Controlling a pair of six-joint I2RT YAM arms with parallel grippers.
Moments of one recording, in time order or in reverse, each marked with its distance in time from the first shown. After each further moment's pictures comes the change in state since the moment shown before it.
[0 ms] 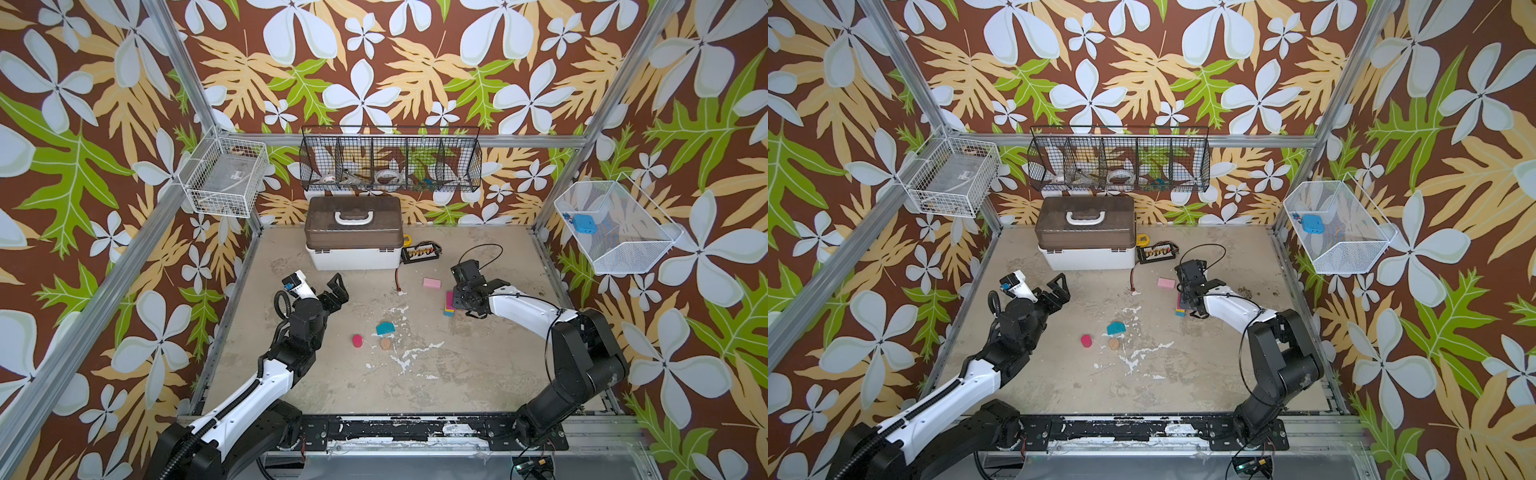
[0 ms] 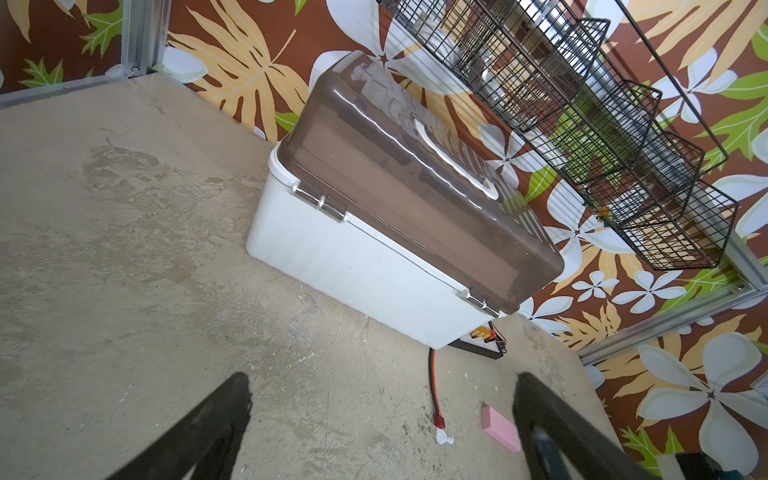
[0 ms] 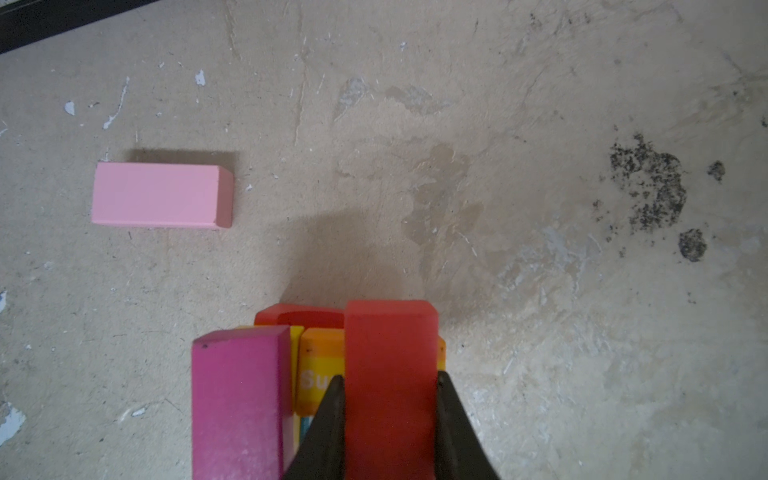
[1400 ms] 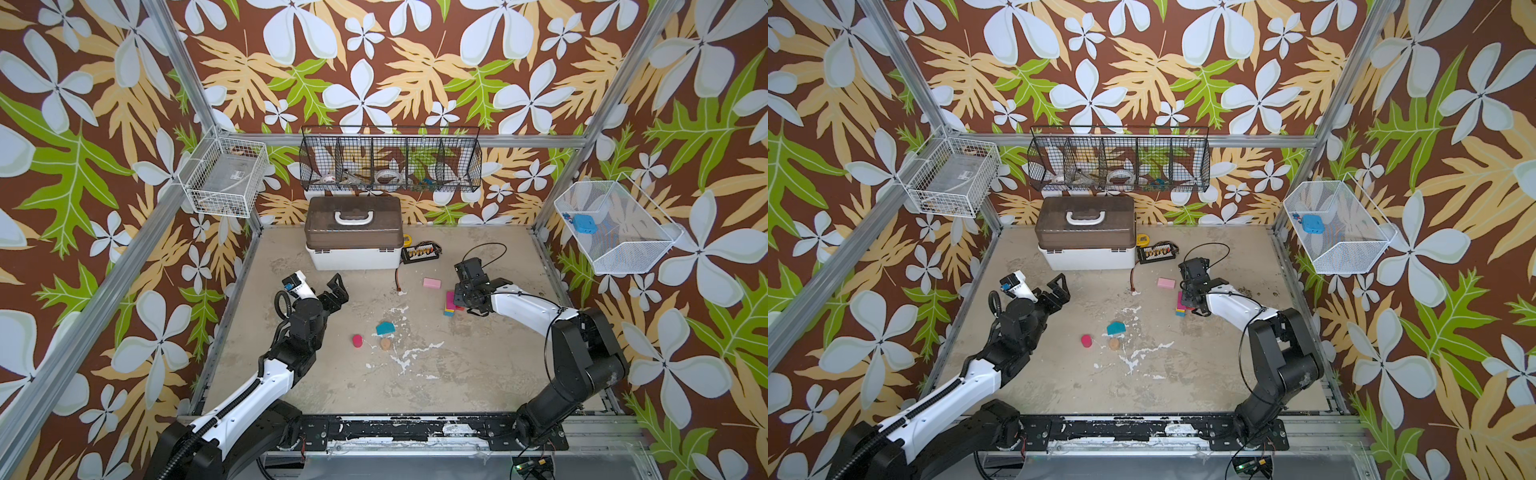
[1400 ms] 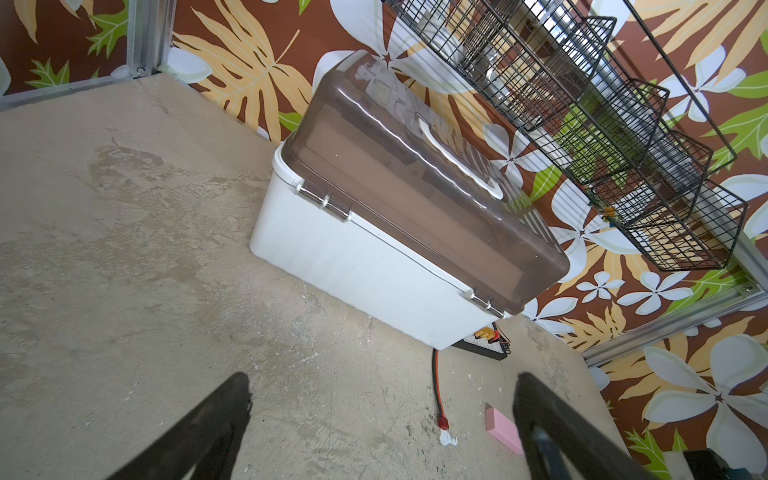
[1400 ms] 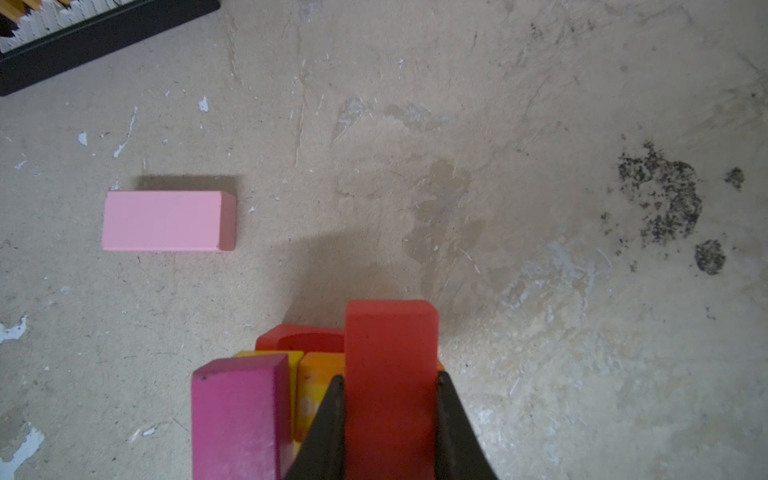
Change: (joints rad) left arm 0.000 0.005 -0.002 0.004 -0.008 0.000; right arm -0.034 0.009 0.001 0.035 -0.038 -0.005
